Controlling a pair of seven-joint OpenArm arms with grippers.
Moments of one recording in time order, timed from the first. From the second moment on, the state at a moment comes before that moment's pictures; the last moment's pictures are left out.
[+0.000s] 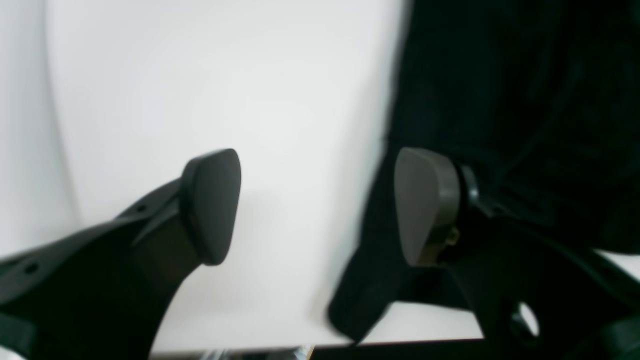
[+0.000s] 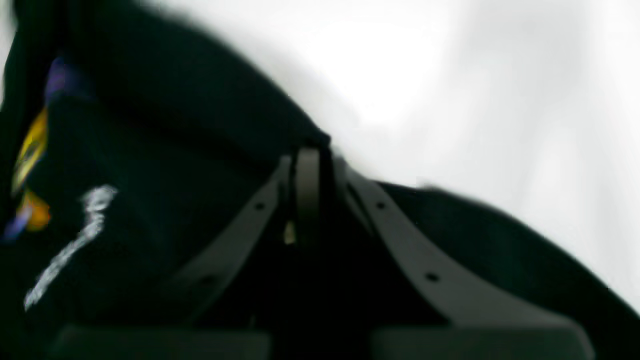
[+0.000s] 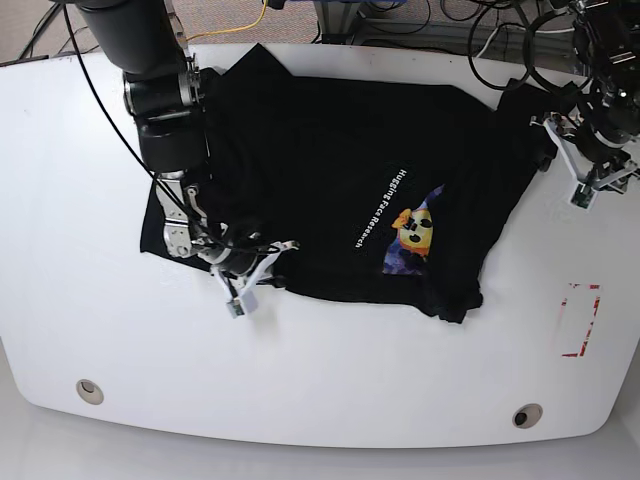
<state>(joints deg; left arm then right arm) 15.2 -17.2 -31.3 113.5 -16.0 -41.9 63.2 26.3 7.8 -7.6 39.6 22.9 32.4 -22.1</state>
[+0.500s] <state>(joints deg) 14.5 -12.3 -17.2 113.5 -16.4 -42.0 63.1 16.2 15.8 15.4 52.0 21.6 30.5 -29.7</state>
